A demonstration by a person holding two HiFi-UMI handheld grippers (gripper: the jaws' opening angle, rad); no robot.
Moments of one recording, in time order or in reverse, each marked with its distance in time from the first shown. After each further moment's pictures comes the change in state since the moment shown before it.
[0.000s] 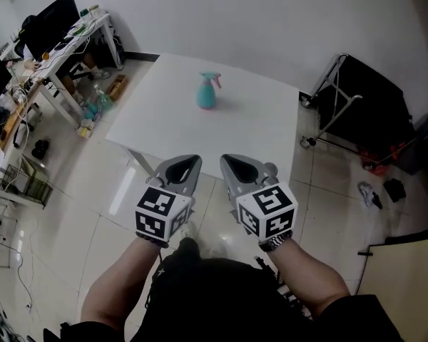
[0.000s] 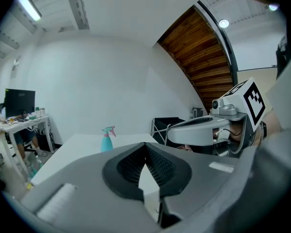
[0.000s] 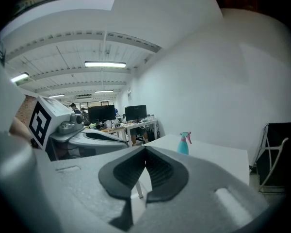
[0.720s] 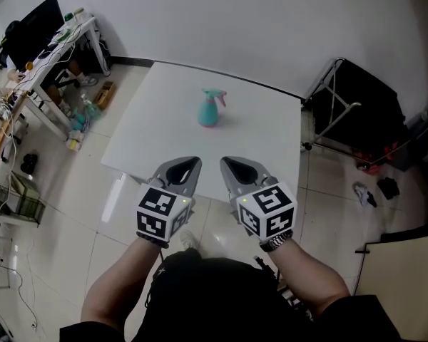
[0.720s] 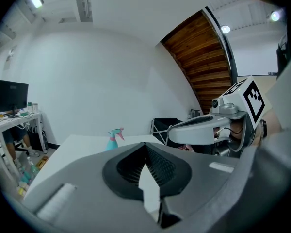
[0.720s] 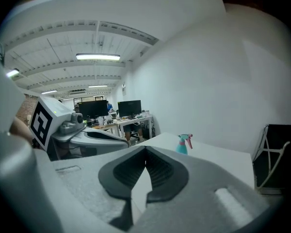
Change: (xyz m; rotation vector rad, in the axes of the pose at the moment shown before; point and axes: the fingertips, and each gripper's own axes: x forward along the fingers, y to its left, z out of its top) left arm 0.050 0.081 0.009 -0.021 0.003 -0.076; right arm 0.086 -0.029 0.017 0.003 0.060 -0.063
